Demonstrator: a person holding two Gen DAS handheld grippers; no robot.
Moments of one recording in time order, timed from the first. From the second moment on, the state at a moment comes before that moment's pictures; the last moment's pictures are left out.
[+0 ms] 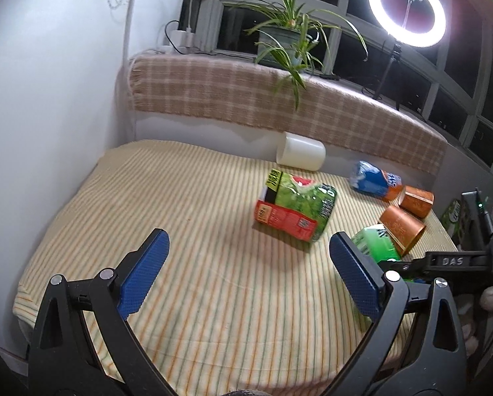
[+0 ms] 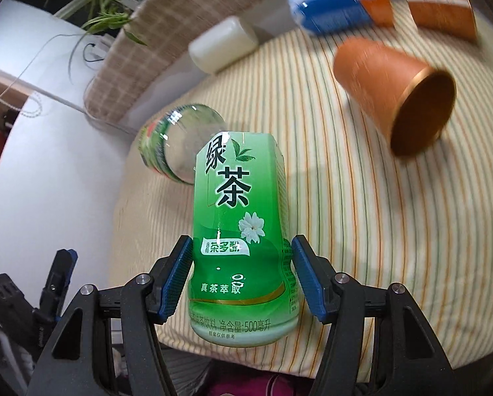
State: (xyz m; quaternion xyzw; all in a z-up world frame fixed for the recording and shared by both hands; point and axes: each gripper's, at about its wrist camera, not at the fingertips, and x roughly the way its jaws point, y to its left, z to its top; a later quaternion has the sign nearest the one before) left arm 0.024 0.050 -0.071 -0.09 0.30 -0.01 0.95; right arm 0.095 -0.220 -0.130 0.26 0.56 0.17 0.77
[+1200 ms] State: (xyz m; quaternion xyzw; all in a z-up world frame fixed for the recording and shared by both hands) left arm 0.142 -0.048 -0.155 -0.28 0.55 -0.25 0.75; right arm 0.005 -0.348 -0.112 0.32 0.45 0.08 0.83
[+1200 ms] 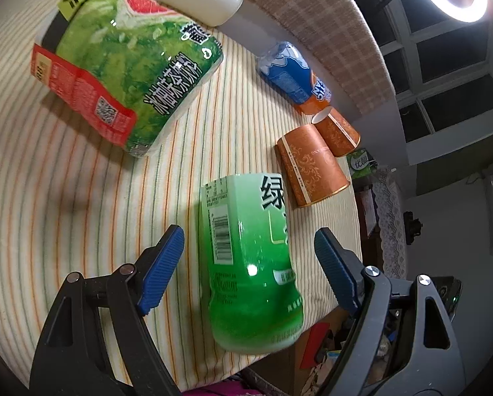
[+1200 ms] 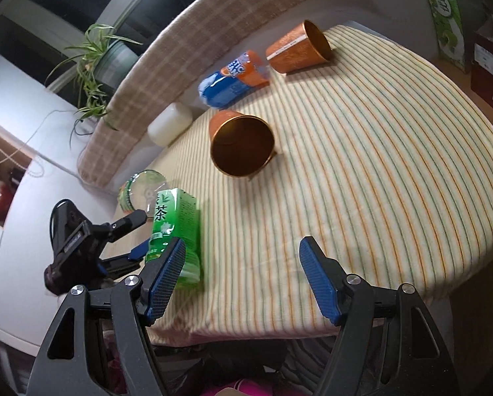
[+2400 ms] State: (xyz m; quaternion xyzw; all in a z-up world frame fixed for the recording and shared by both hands) left arm 0.131 -0.066 -0.121 -0.18 0.48 -0.23 0.83; right arm 0.003 -0.355 -0.114 0.32 0.45 0.06 0.84
